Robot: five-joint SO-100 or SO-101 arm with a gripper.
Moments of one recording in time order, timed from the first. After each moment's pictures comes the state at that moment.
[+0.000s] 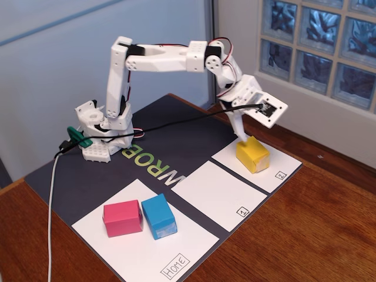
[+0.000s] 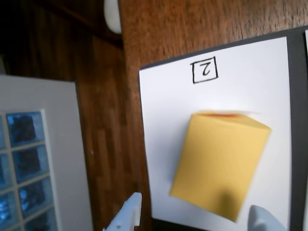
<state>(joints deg) -35.1 75.8 76.1 50.5 136.1</state>
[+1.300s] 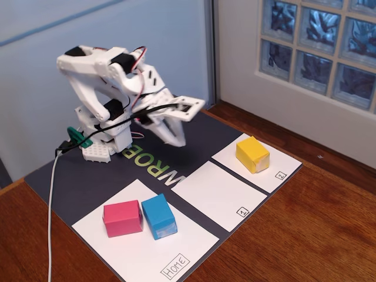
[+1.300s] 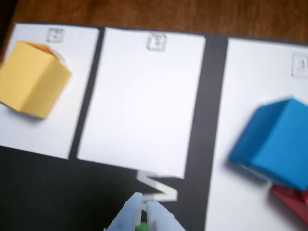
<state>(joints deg) -5.3 145.6 138.5 53.0 90.1</state>
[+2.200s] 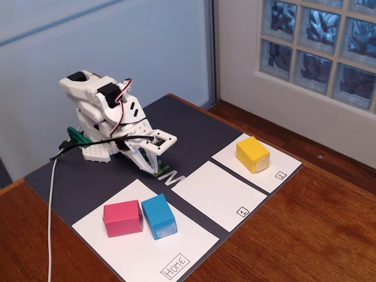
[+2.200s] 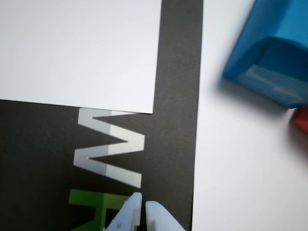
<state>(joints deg) 2.2 182.0 174.3 57.7 83.1</state>
